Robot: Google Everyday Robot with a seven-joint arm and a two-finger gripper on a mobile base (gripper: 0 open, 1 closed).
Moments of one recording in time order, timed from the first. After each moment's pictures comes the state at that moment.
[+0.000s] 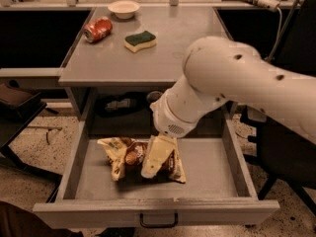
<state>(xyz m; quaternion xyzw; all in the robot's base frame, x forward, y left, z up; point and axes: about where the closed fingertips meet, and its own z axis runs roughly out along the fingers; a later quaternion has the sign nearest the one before) 0.455 0.010 0.809 -0.66 0.71 0.13 0.22</state>
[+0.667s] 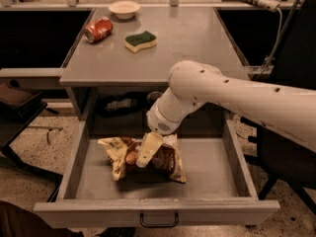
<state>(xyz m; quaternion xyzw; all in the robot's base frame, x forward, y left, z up) 0.532 0.031 0.710 -0.64 0.73 0.17 0.20</state>
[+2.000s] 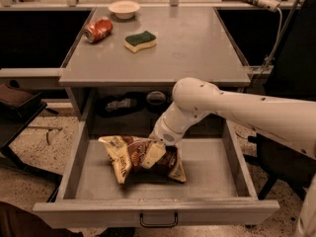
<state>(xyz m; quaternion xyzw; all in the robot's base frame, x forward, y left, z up) 0.533 0.019 0.640 -0.62 0.74 0.21 0.15</state>
